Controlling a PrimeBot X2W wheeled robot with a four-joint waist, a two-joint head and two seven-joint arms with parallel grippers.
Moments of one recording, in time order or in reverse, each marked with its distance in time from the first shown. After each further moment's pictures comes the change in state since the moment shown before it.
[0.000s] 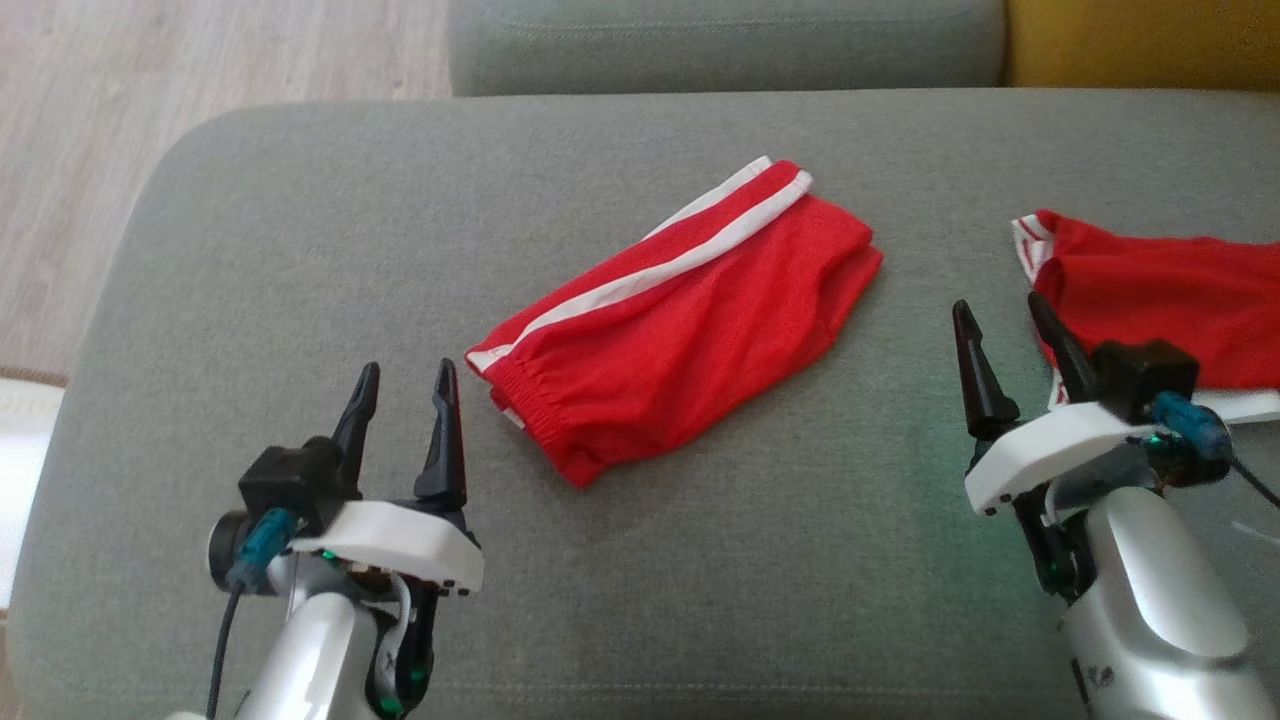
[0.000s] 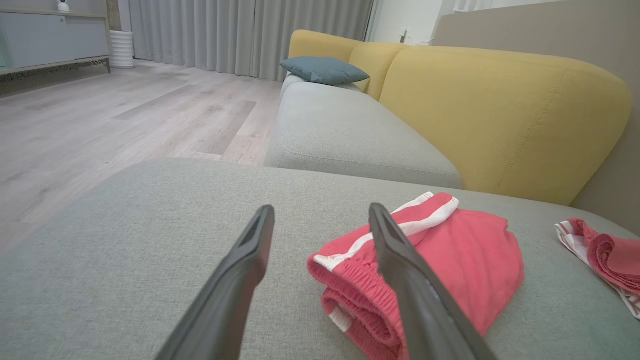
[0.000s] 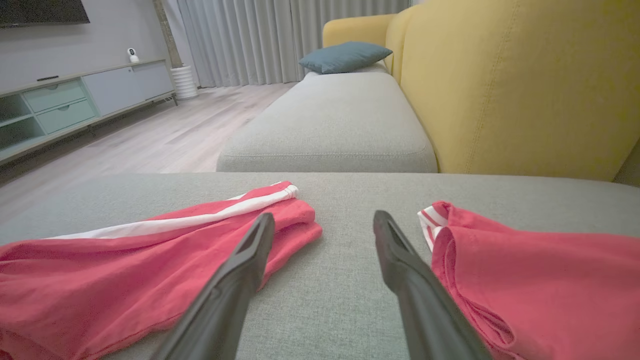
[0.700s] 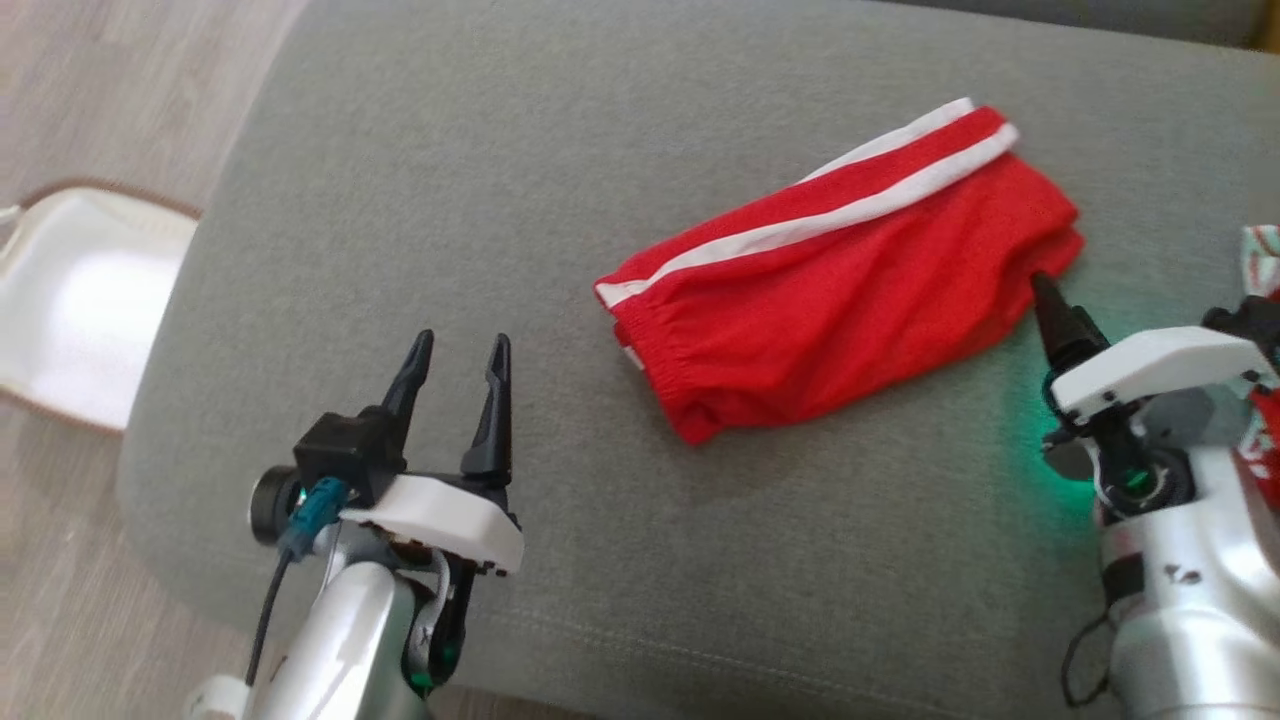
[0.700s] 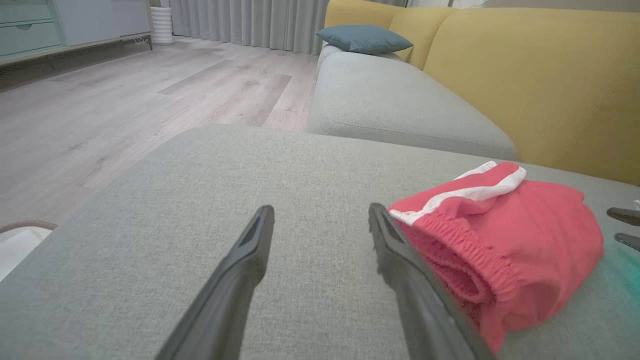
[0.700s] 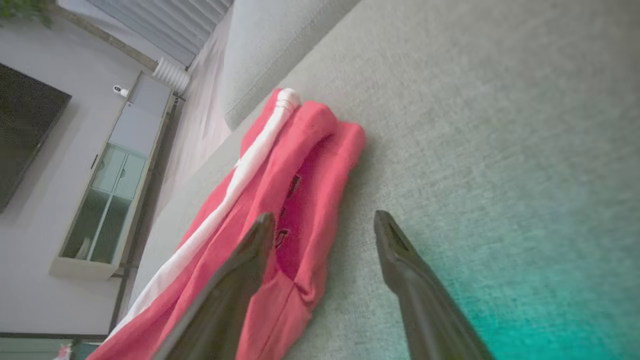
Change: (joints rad) left arm -0.063 -0.029 -0.049 0.030 0.058 -0.046 0.000; right arm -0.158 0.074 -0.332 0.145 0.500 0.000 0.418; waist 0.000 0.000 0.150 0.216
